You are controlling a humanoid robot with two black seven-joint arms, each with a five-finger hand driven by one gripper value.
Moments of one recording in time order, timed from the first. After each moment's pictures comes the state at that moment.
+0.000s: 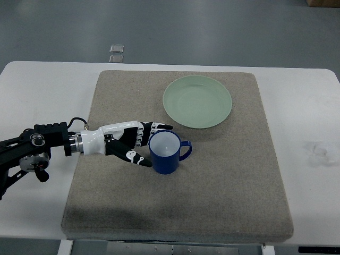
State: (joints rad) left arm -0.65 0.55 -0.46 -1.18 0.69 -0.61 -0.30; right arm 0.02 0.00 0.03 0.11 -0.02 0.10 0.21
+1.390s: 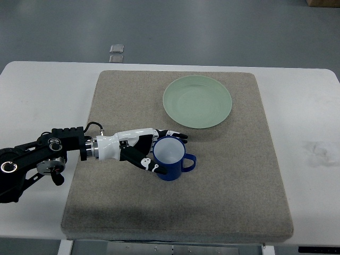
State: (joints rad) left arm -0.65 0.46 -0.46 -1.15 0.74 -0.61 -0.30; right arm 0.02 0.00 0.03 0.11 -0.02 0.10 0.21
